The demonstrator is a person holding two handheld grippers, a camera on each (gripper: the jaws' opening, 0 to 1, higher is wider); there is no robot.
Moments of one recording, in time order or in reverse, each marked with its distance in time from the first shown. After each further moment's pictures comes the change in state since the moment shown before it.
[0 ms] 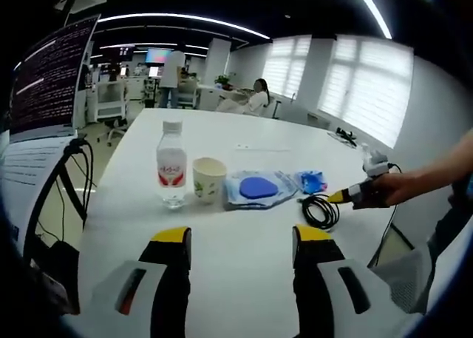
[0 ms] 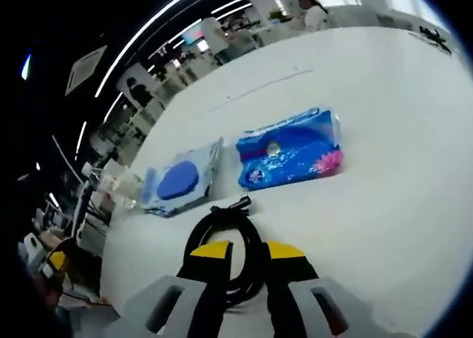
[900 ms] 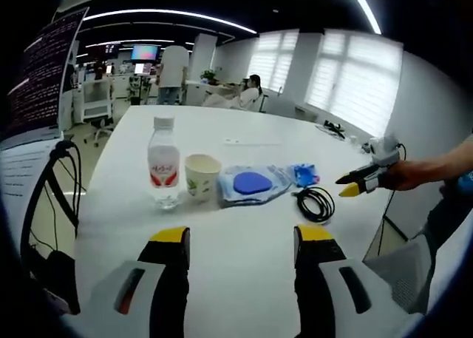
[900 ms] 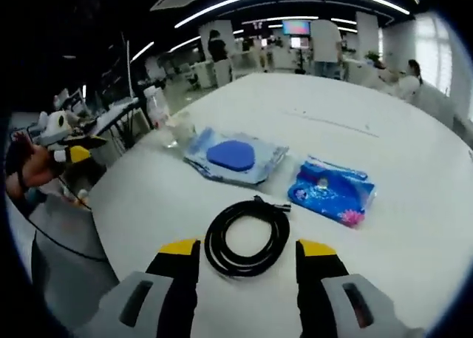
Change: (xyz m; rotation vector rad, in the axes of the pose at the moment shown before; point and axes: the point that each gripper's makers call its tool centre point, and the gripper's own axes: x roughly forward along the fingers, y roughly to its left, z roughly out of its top) left arm 0.007 0.006 -0.005 0.036 0.040 -0.086; right arm -0.048 0.041 -0.005 -0.581 0.056 0.111
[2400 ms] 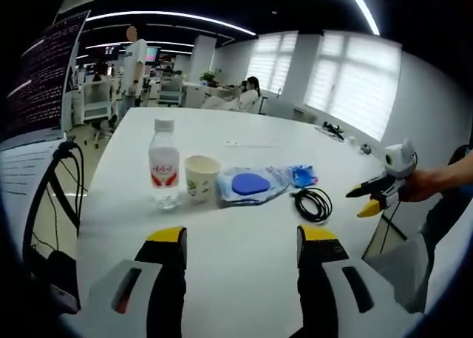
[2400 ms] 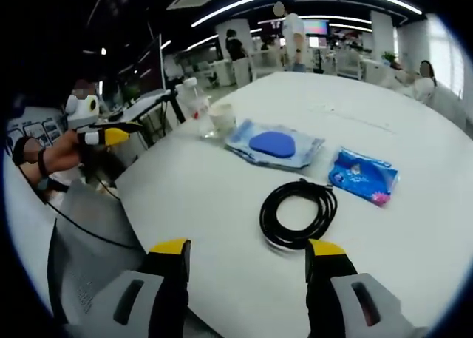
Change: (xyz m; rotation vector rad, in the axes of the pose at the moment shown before) left arm -0.008 -0.004 0.001 -0.003 -0.019 0.005; right arm -0.021 0.063 -0.023 0.030 -0.005 0.074
